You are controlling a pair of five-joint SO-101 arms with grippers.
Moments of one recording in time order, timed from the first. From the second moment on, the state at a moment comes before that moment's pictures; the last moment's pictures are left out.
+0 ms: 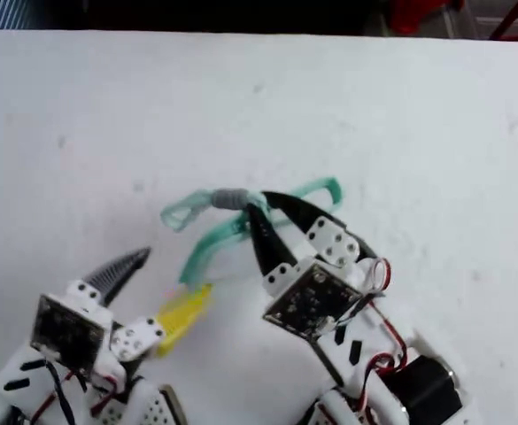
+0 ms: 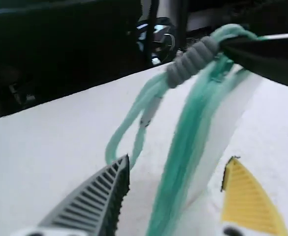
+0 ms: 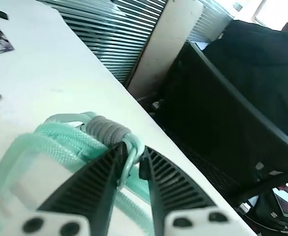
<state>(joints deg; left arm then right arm) 19.2 -105.1 50.4 82.6 -4.8 -36.0 -78.1 43.4 53.8 31.9</state>
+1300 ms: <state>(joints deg) 36.3 -104.7 65.5 68.3 -6.8 -43.3 -69.3 36.2 57.8 21.6</state>
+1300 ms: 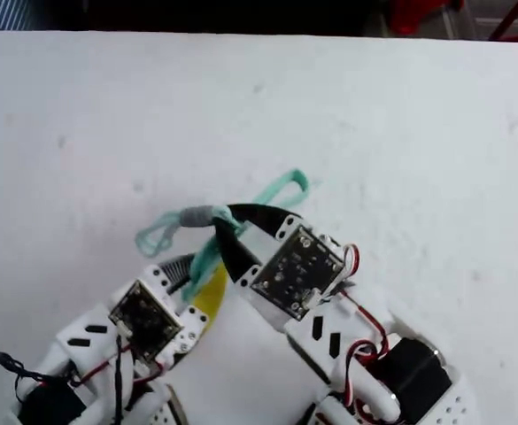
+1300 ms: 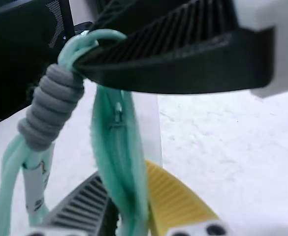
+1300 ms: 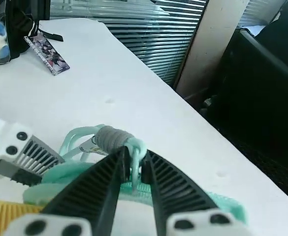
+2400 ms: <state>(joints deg) 36.7 -104.5 65.5 68.0 -6.9 -23.2 -70.1 35.9 59.3 36.4</state>
